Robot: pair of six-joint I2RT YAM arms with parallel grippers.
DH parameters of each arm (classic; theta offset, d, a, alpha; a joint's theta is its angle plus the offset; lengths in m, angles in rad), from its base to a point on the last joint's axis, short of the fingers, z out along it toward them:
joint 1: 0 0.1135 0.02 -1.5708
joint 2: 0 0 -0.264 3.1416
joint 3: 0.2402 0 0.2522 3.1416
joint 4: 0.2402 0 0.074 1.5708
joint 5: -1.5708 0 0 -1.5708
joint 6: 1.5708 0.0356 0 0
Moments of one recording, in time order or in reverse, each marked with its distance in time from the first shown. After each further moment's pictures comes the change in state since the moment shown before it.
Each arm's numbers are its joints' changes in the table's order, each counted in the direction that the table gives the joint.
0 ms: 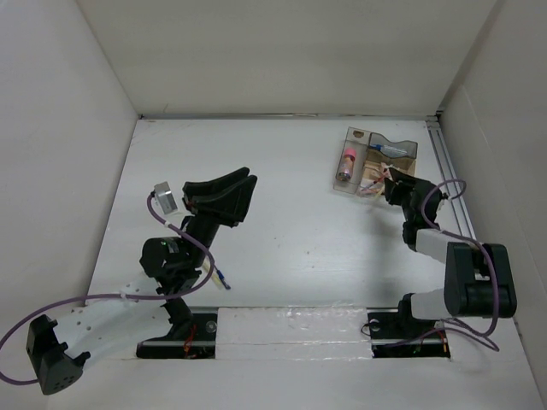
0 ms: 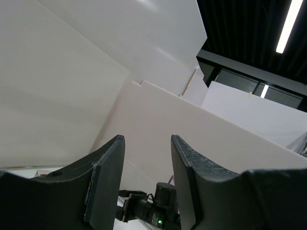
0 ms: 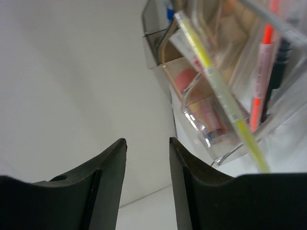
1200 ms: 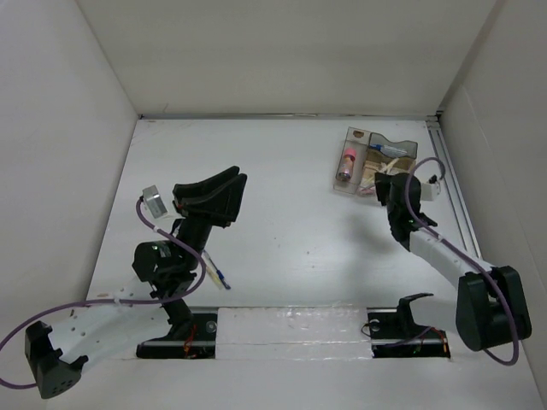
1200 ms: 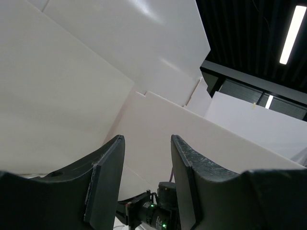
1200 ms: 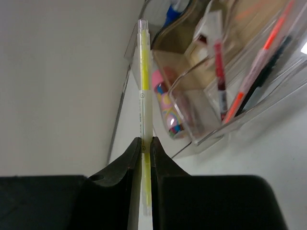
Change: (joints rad) left arm 0.000 -0.049 0.000 0.022 0.041 0.021; right arm 0.304 -0.205 0.142 0.399 -0.390 -0.435
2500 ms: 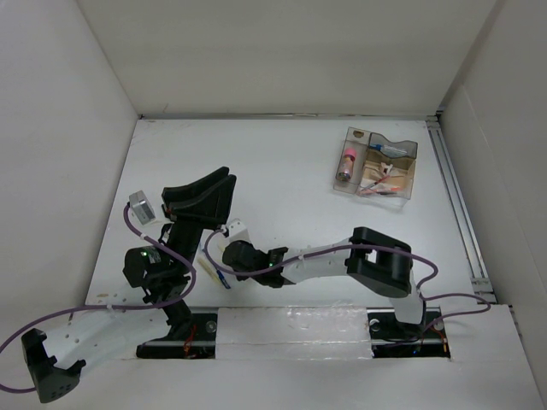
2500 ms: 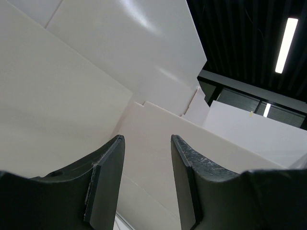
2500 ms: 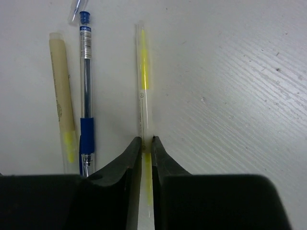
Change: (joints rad) left arm 0.000 -0.064 0.000 0.017 0.011 0.015; right arm 1.065 0.806 0.652 0.274 0.022 -0.742
